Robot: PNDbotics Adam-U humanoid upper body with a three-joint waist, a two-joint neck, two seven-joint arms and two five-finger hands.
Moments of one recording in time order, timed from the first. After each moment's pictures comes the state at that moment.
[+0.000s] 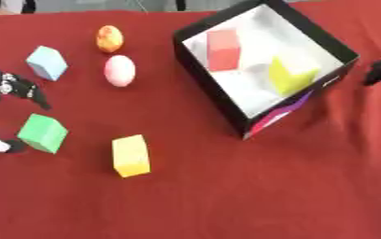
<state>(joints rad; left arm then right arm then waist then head) -0.91 0.82 -0.44 -1.31 -0.35 -0.36 -0.71 -0.08 -0.59 -0.32 -1.98 -0.10 -0.15 0.30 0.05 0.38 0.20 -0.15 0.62</state>
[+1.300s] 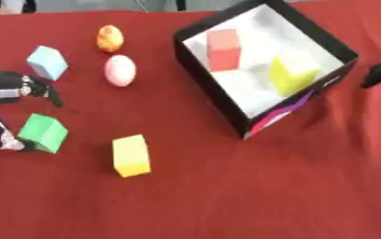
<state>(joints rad) -0.94 0.71 -0.44 -1.18 -0.54 -0.37 -0.63 -0.09 -0.59 -0.31 -1.98 -0.08 -0.16 0.31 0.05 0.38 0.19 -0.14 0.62</state>
